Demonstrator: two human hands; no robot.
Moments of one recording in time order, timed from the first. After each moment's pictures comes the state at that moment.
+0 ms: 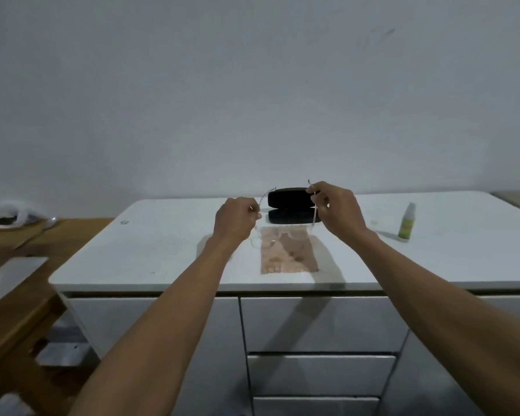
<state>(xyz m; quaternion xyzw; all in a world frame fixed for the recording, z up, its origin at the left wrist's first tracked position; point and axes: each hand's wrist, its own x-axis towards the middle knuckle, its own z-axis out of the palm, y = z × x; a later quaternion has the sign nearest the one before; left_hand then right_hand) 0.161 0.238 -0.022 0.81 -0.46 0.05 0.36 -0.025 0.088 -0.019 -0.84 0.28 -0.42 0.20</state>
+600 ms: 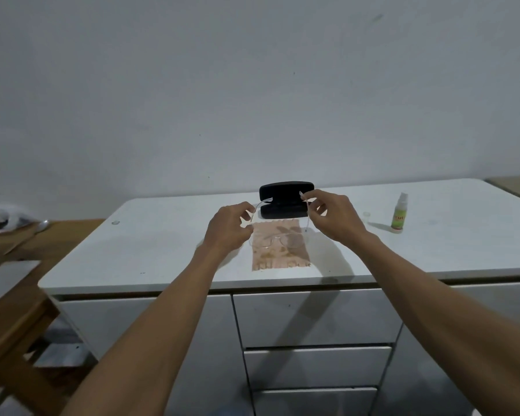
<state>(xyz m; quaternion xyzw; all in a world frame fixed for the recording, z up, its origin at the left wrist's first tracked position) 0.164 0.239 -0.052 0.79 -0.51 0.04 0.33 -0.047 0.081 -0.041 -0.86 0.27 -0.35 0.24</state>
